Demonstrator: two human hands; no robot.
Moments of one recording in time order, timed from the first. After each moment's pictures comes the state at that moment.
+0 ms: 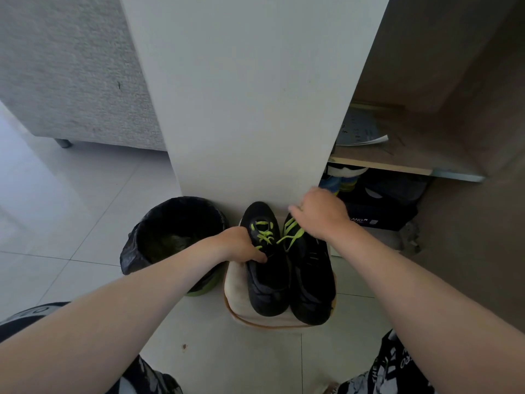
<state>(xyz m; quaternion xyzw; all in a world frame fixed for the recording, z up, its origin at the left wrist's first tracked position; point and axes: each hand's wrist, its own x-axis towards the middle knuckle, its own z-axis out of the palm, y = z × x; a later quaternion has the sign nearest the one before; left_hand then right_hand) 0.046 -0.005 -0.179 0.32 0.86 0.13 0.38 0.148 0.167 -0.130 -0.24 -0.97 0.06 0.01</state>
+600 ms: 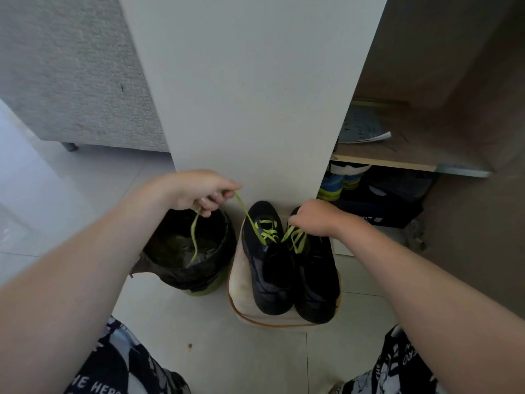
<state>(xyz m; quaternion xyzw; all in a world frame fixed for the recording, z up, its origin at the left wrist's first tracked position) -0.023 -0.032 -0.081 0.23 0.76 0.35 0.50 0.142 0.171 -0.134 -0.23 -0.94 0.15 -0.18</state>
